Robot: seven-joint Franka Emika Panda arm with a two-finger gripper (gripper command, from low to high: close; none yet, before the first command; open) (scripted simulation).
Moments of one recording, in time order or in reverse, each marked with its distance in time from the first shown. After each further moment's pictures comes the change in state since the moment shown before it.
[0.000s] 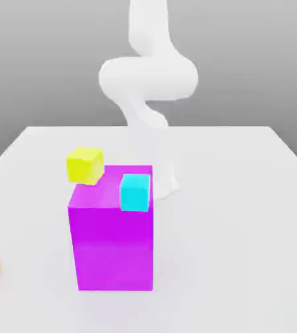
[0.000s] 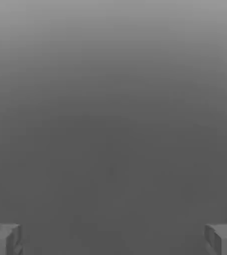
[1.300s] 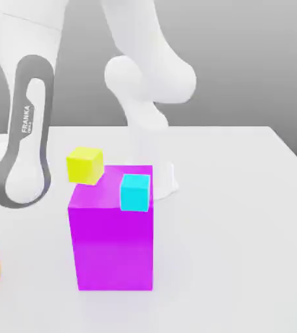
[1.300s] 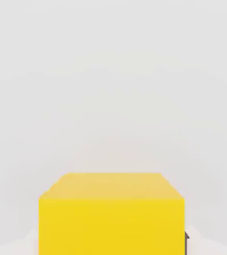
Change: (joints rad) arm -0.494 1.165 -0.181 -0.070 0.277 0.484 0.193
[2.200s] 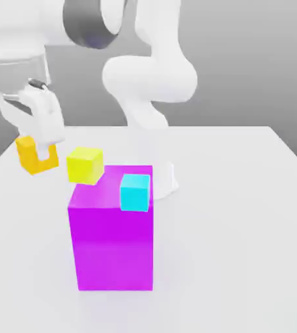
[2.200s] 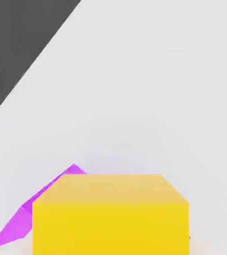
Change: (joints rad) arm 0.166 -0.965 0.084 -0.238 -0.295 -0.707 0.141
